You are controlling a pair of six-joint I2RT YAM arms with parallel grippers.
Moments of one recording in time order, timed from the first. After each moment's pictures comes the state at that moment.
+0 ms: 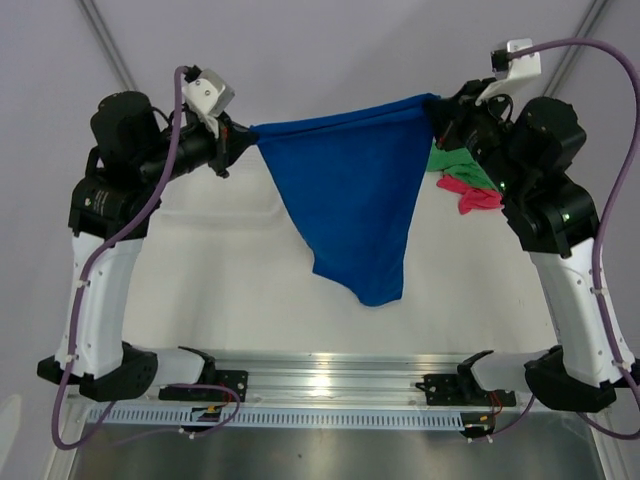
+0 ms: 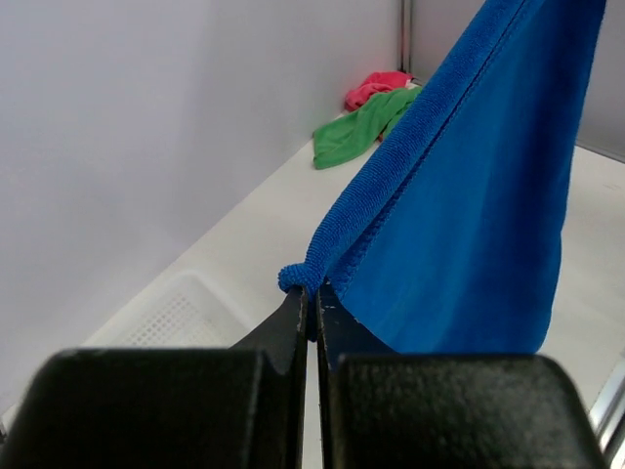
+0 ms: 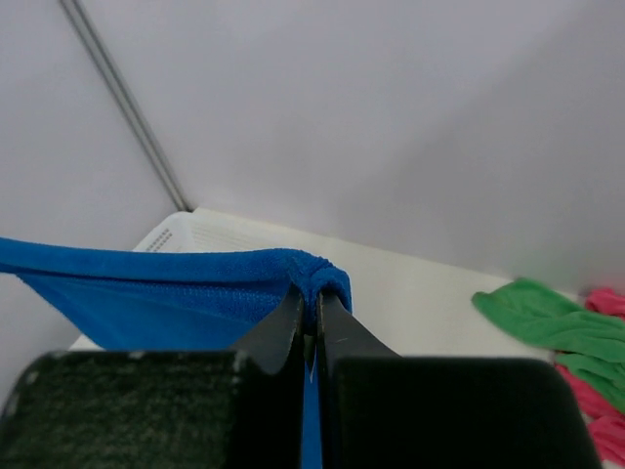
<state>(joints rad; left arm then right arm) -0.32 1.29 2.00 -0.83 0.47 0.23 0.49 1.28 1.94 -0.57 0.05 0.16</state>
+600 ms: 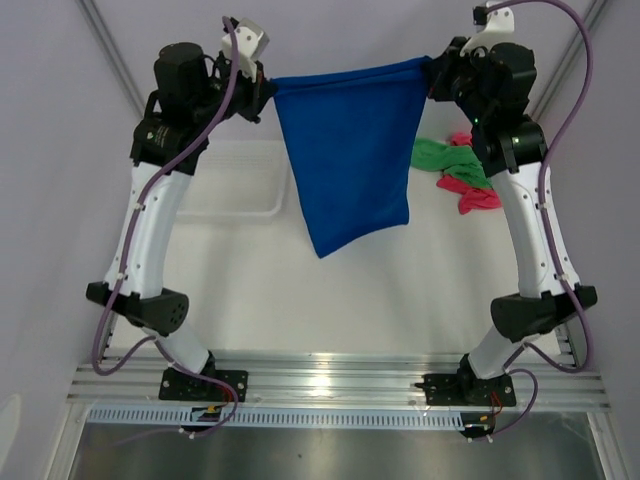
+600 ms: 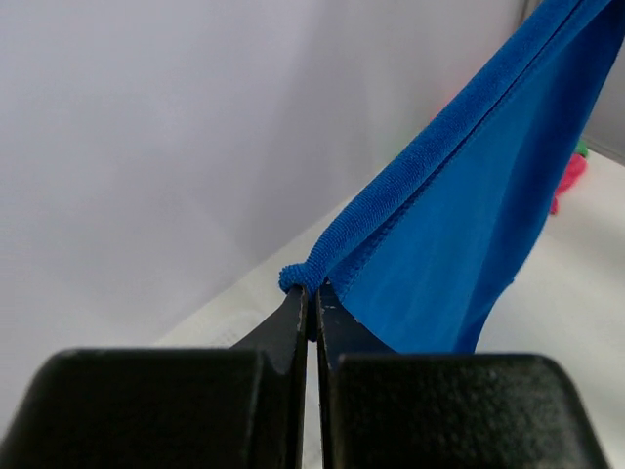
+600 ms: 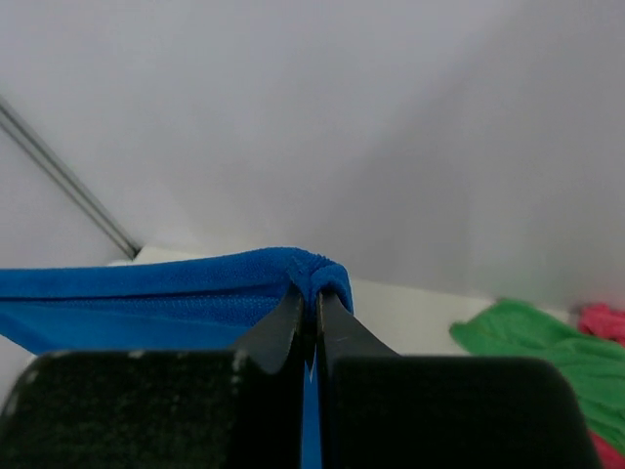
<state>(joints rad) -0.32 1.66 2.25 -0.71 0.32 0.22 0.27 1.65 2.14 -0.46 -0.05 0.21</state>
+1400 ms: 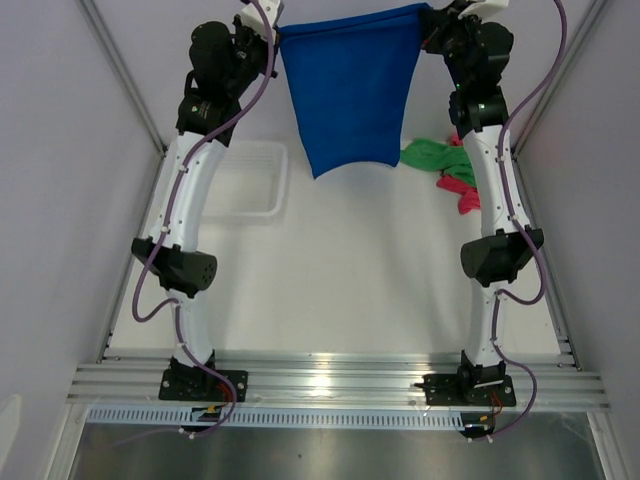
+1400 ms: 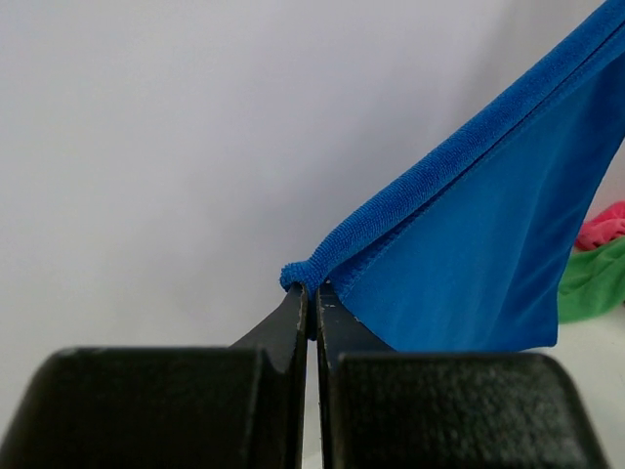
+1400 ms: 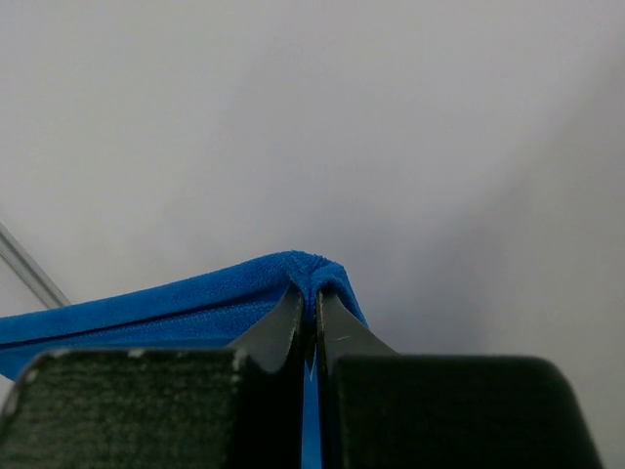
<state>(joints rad) -0.31 2.02 2.55 -0.37 0.17 0.28 0.18 2.16 2.60 -0.09 -0.11 0.37</state>
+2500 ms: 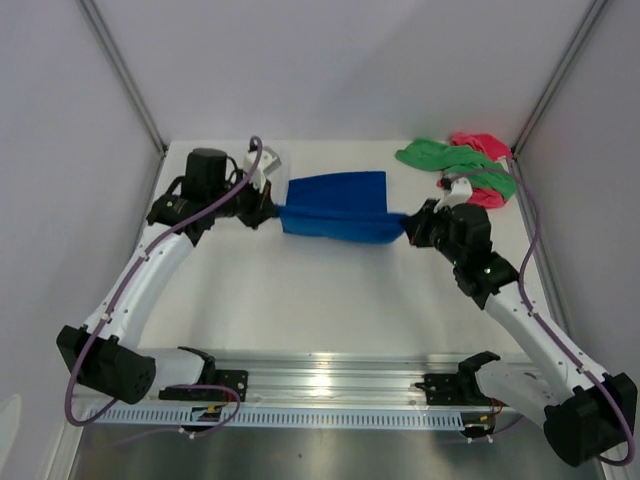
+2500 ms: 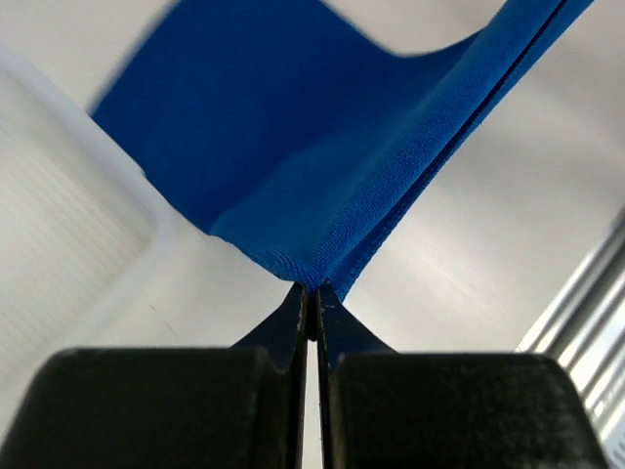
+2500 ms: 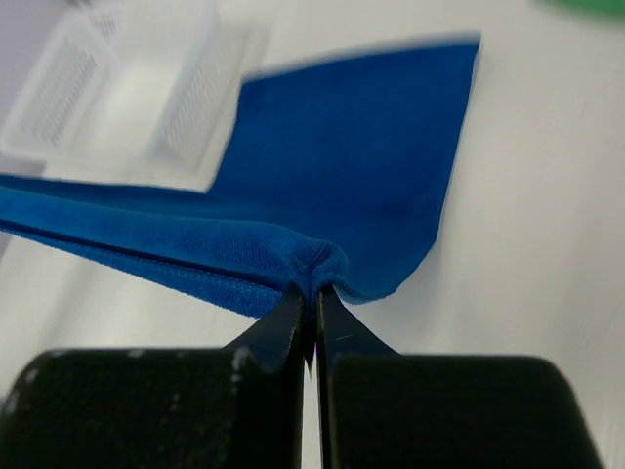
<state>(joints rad) -0.31 1.30 1.40 -0.66 0.48 0.22 0.36 1.02 0.86 -0.08 -0.06 0.38</state>
